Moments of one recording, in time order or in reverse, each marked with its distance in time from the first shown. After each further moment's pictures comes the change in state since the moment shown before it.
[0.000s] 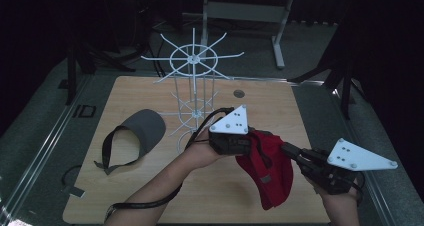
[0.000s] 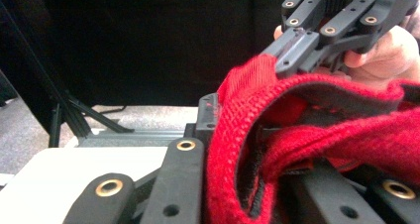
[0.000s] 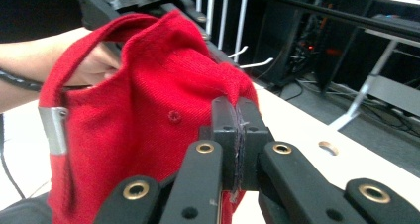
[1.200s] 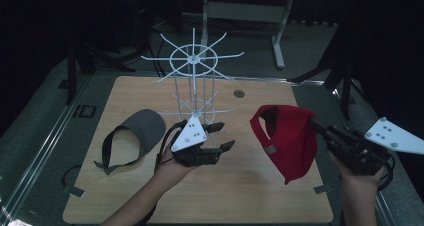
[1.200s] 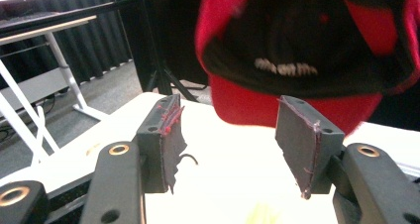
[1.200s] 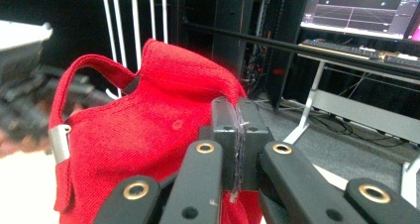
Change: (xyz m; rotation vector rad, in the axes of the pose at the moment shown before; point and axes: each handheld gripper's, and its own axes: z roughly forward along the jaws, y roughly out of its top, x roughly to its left) left arm -0.029 -0.054 -0.059 0.016 0.375 -0.134; right arm -0.036 0.030 -0.024 -0.114 -0.179 0.065
